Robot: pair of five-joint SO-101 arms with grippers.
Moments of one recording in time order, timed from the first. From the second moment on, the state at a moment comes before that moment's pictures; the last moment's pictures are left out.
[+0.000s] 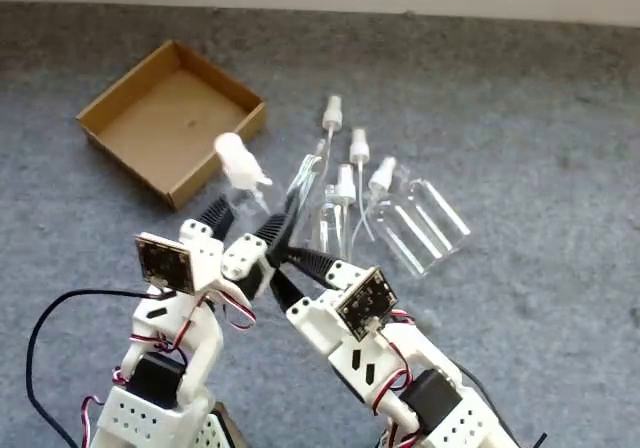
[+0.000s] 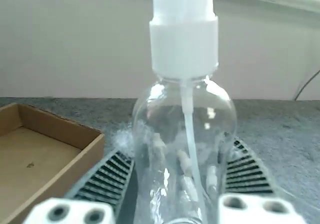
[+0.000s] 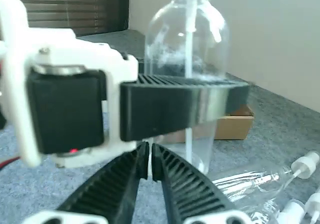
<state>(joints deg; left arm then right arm) 17.0 -104.0 95.9 16.5 15.6 -45.5 -103.8 95.6 21.6 6.5</state>
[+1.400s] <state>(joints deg) -6.0 -33.6 47.3 12.3 -0.7 -44.4 -104.3 95.6 21.8 6.5</state>
